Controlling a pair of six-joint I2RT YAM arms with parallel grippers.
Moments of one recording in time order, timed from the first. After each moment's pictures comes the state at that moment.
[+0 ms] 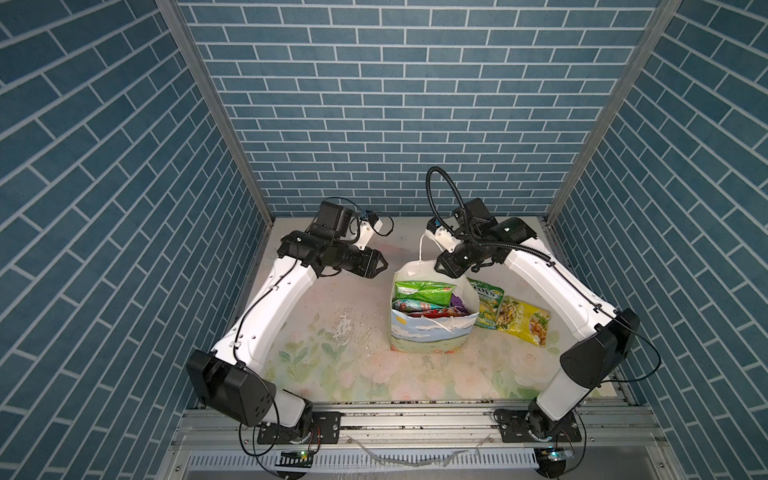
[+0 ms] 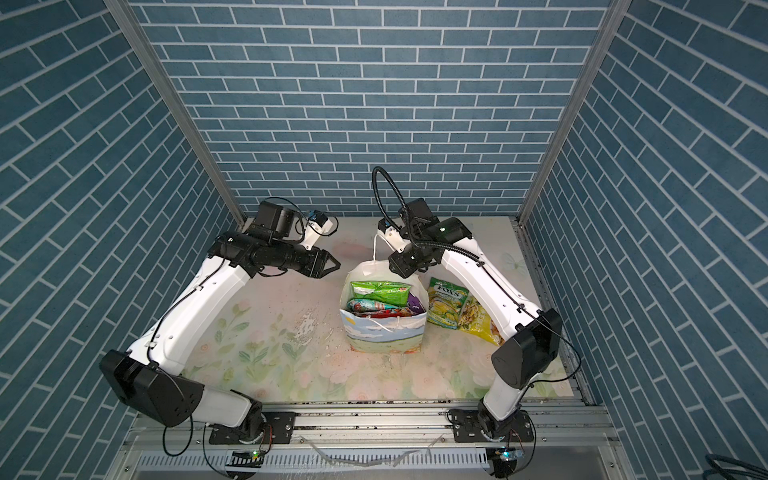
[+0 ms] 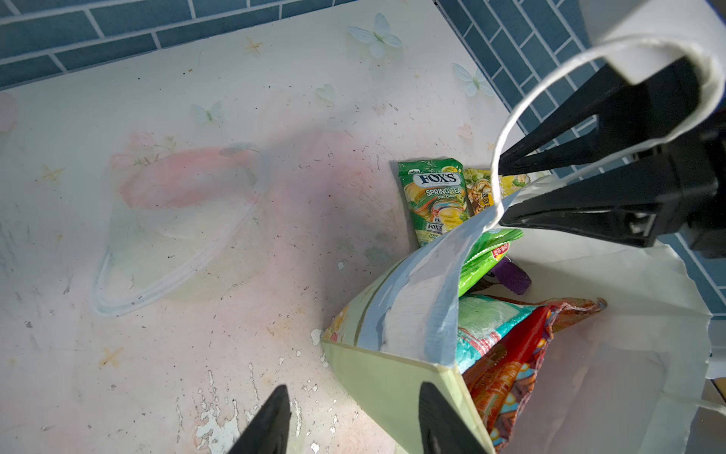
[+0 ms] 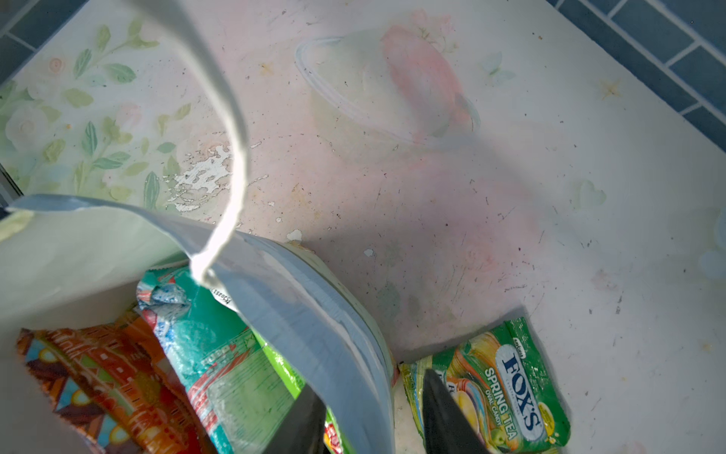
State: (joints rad) left arm -0.38 1.46 1.58 -1.00 0.41 -0.01; right arm 0.64 1.69 1.81 -1.13 -0.19 -0.21
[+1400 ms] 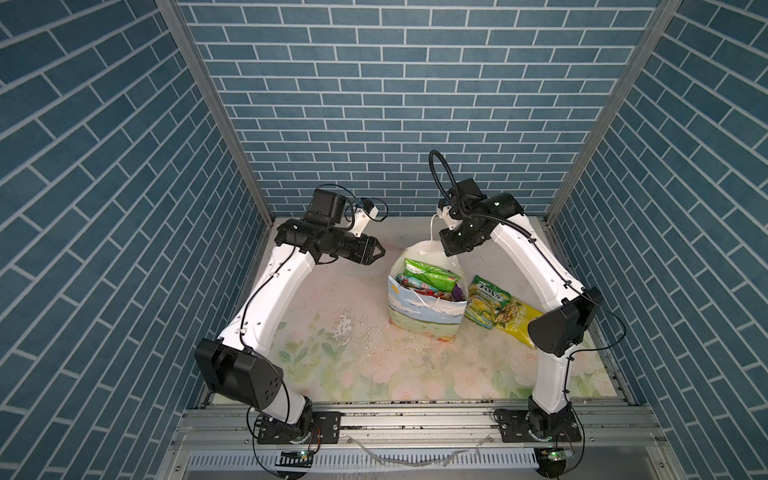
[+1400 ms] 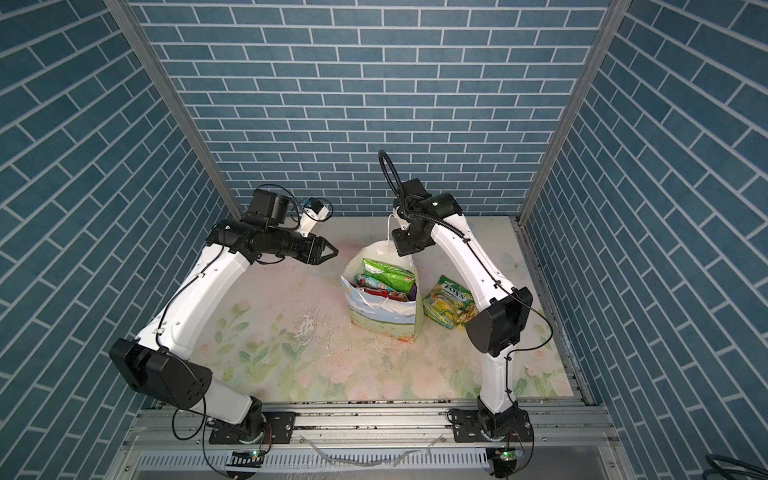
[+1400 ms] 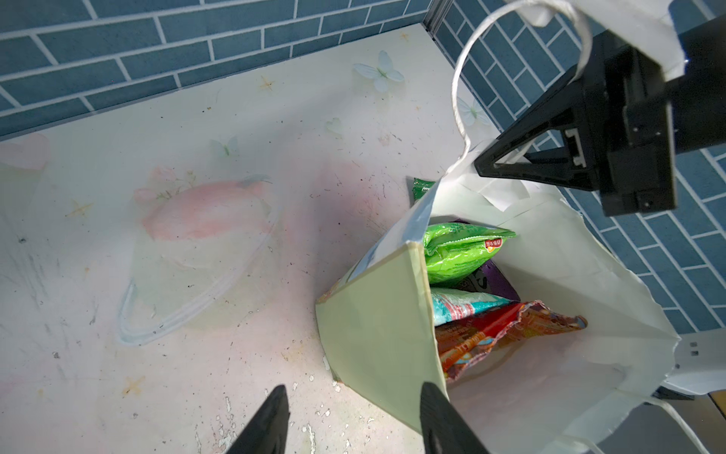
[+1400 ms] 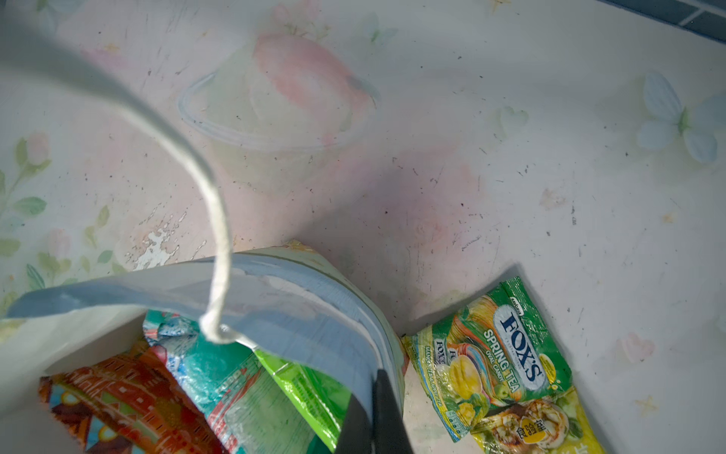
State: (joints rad) left arm -0.32 1.54 1.70 -1.02 0.46 0.01; right arm 0.57 1.96 2.21 -1.37 -0.03 0.15
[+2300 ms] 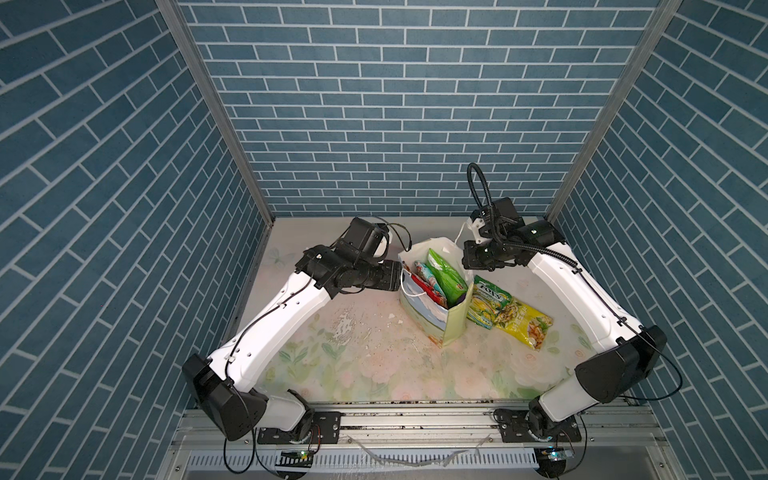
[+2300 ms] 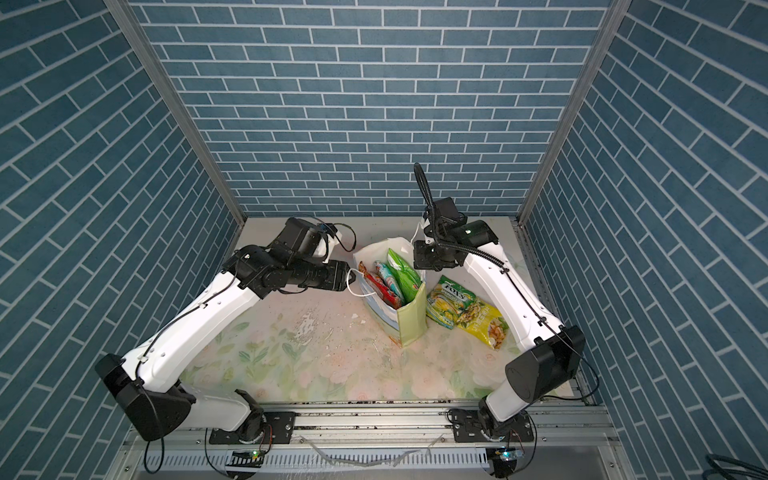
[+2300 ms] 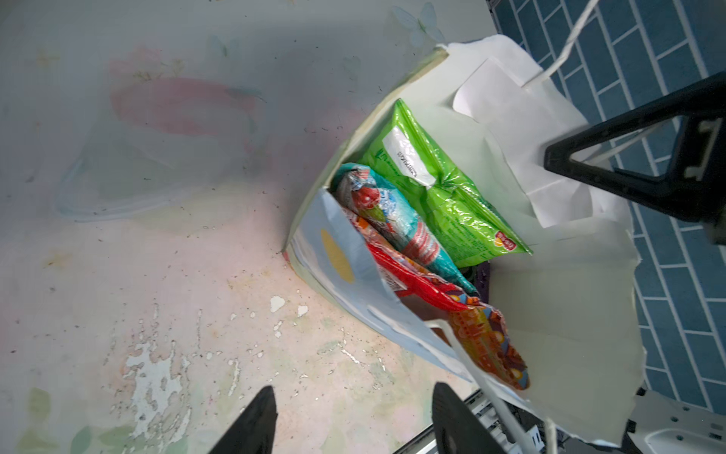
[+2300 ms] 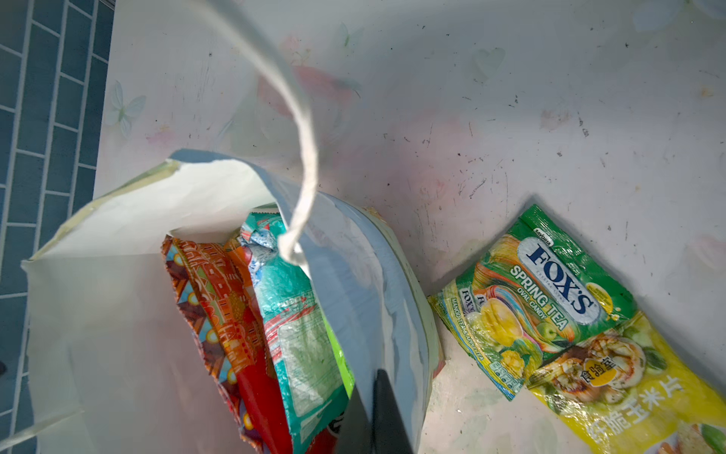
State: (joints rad) left arm -0.67 1.41 1.54 -0.99 0.11 -0.46; right arm 0.51 1.57 1.70 -1.12 -0.14 0.36
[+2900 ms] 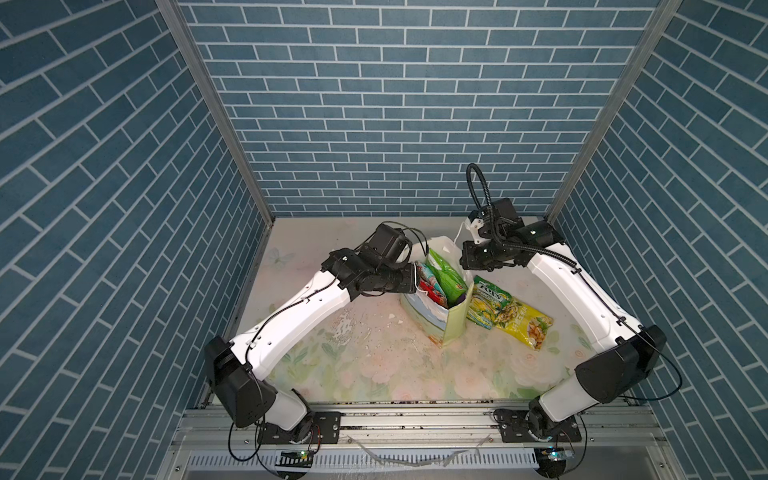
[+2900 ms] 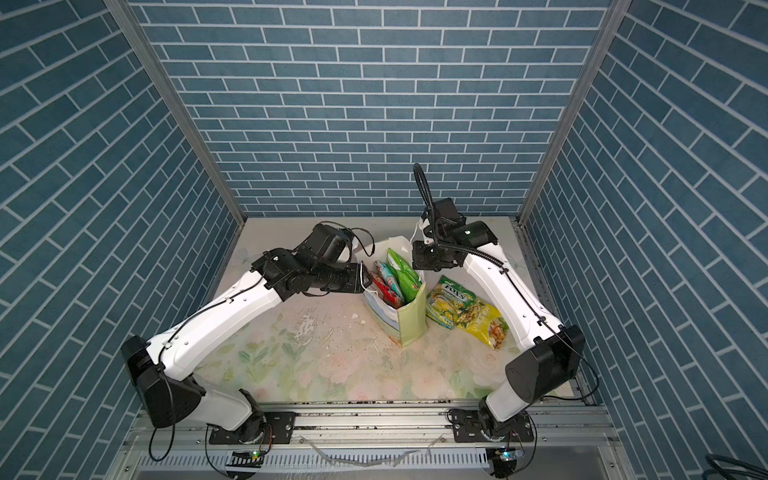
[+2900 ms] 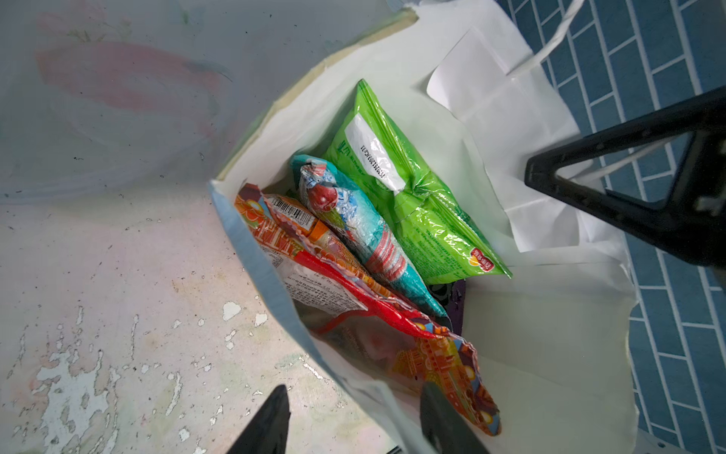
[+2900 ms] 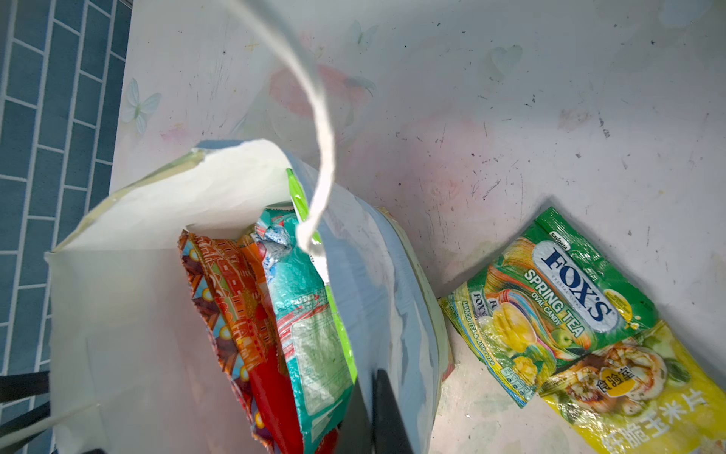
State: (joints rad) left arm -0.76 1.49 1.54 -0.91 0.07 -0.60; right arm 0.51 1.57 1.68 -1.10 -0.17 0.36
